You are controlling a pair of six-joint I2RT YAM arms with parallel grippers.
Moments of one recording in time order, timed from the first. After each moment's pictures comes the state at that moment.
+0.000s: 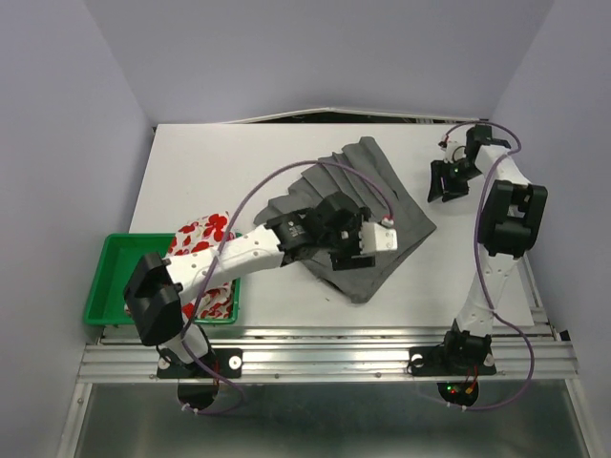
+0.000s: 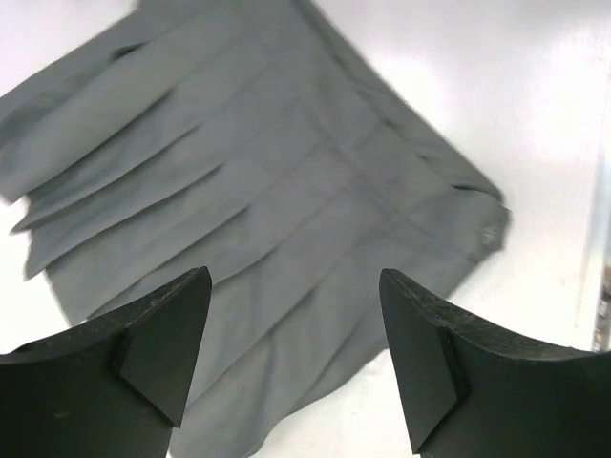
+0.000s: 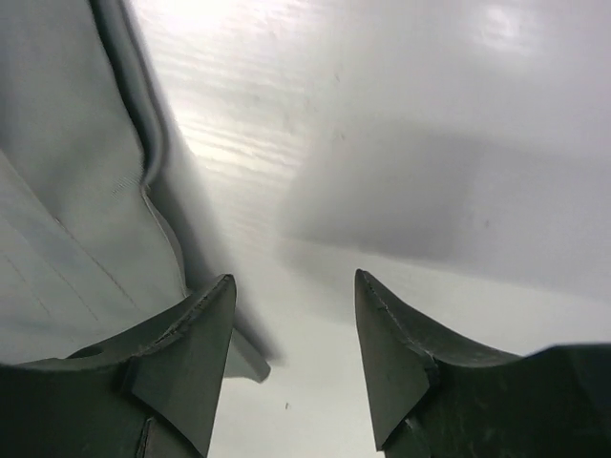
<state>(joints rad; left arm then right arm) -1.08 1.56 1.28 -0.45 0.10 0.58 -0.20 2.20 1.82 -0.93 -0.37 -0.28</state>
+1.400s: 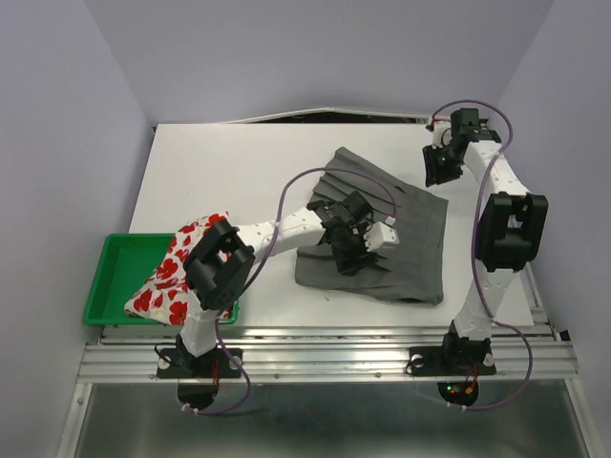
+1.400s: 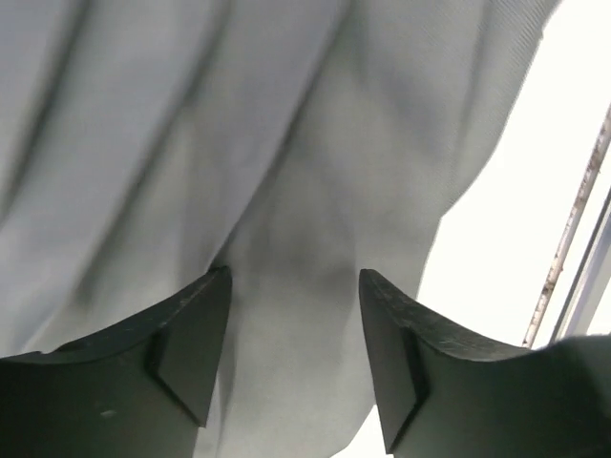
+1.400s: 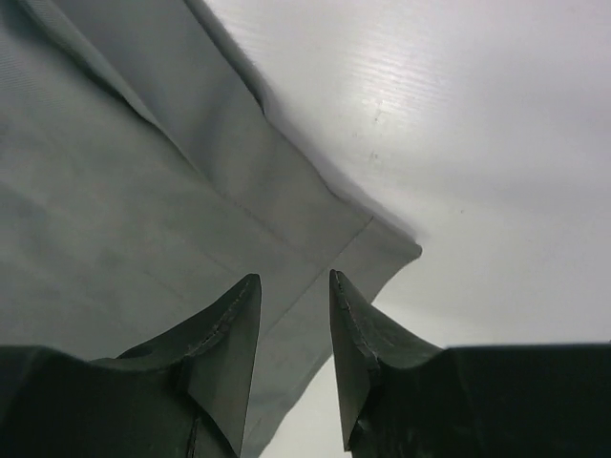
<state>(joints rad) -0.96 1.96 1.49 -0.65 0.31 0.43 -0.06 2.03 1.79 -0.85 -0.18 -0.25</state>
